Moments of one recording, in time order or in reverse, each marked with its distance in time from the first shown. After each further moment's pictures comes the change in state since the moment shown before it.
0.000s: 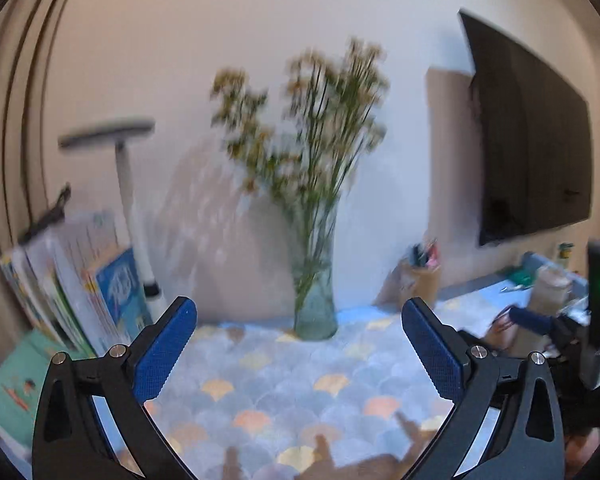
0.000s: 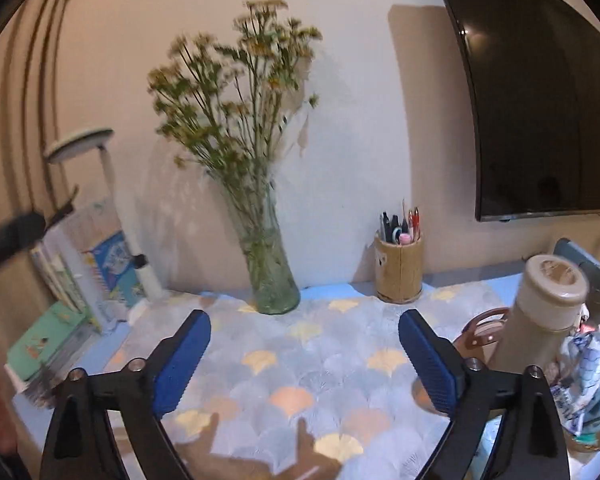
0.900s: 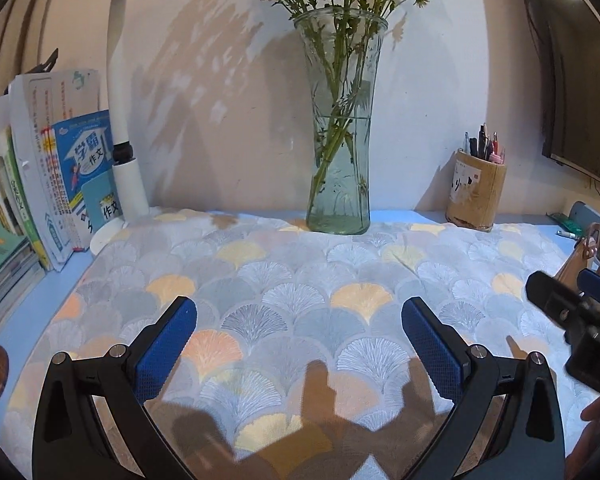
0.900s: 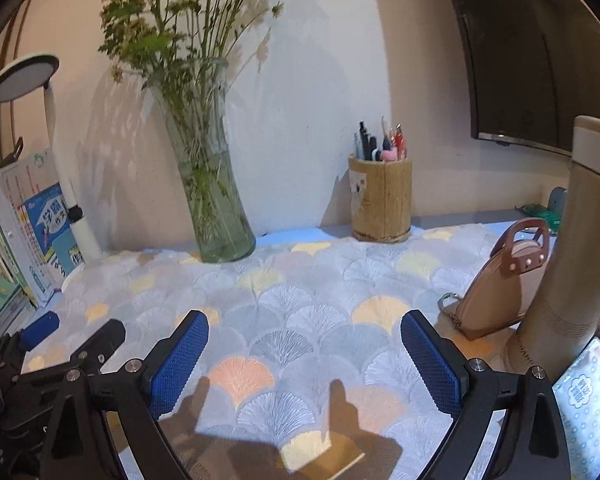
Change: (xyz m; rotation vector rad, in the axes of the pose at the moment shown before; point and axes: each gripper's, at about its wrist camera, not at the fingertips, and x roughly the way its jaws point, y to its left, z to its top) left arm 0.121 0.002 -0.129 -0.092 0.208 0.067; right arm 0.084 -0.015 -0.073 0.008 0.054 -0.121
